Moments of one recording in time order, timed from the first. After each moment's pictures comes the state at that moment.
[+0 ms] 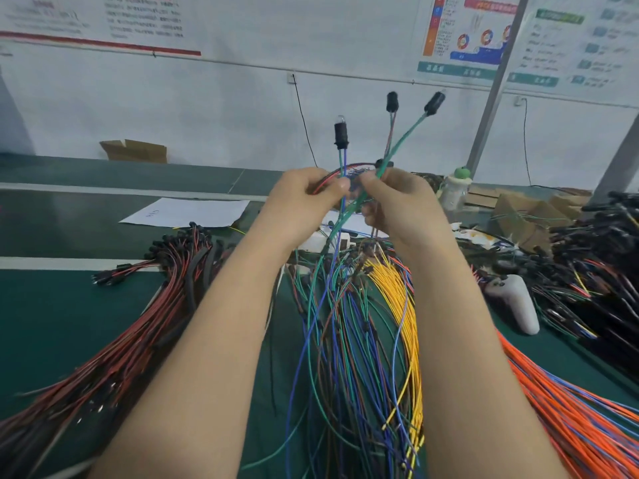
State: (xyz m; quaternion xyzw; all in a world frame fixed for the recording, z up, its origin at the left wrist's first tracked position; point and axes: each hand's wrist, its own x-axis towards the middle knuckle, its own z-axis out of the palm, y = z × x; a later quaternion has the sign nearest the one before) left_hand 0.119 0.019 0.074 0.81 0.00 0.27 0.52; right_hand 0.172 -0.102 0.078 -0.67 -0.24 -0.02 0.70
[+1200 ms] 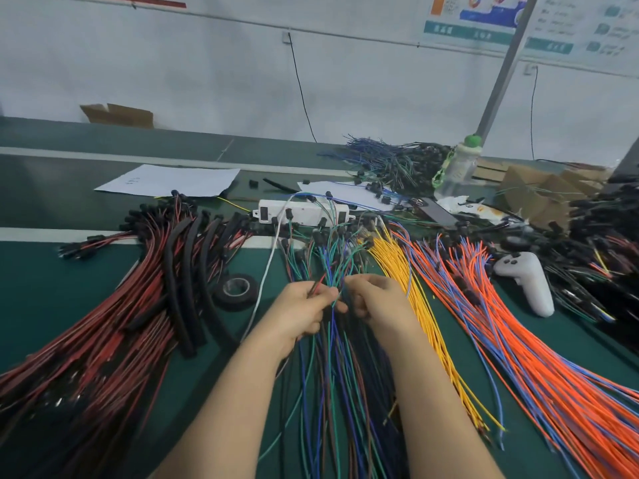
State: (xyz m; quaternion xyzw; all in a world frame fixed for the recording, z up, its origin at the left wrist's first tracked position) left_hand 0.153 0.016 -0.104 0.66 0.13 0.03 0.74; right_hand 0.204 -0.104 -0.091 -0.71 -0.08 0.11 0.69
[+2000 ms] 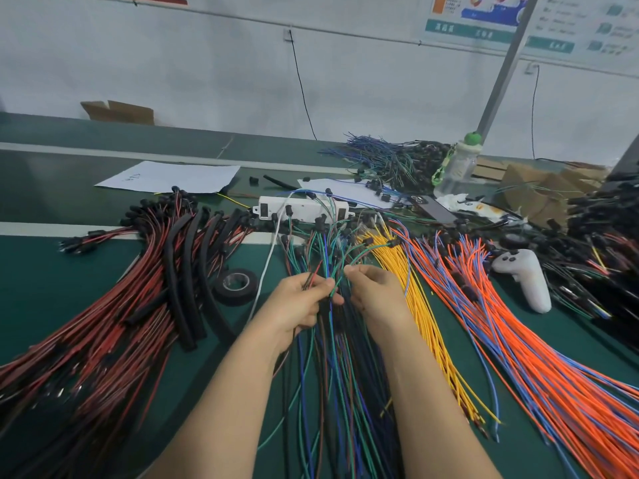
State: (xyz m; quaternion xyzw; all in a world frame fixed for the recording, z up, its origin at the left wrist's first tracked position) left_hand 0.149 0.016 -0.101 0.62 0.12 0.05 0.77; right_hand 0.203 -0.098 -0.093 -0.70 -0.09 0.08 0.70
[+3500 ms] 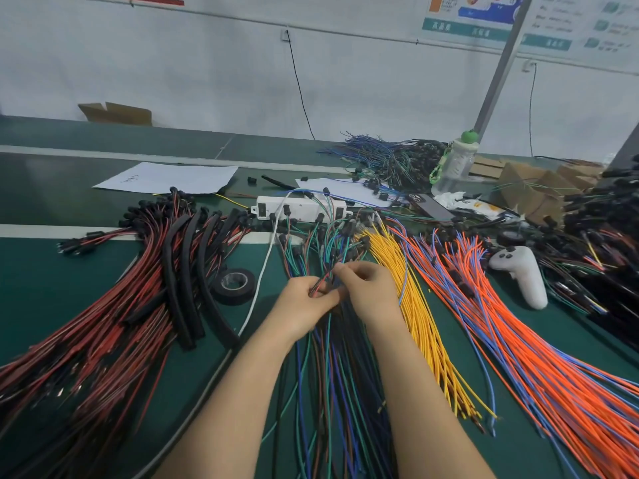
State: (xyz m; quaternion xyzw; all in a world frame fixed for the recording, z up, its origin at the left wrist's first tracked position) left_hand 0.148 0.005 -0.102 0.76 0.11 0.10 0.64; right_hand 0.198 -0.094 -0.089 -0.78 -0.10 0.00 0.62
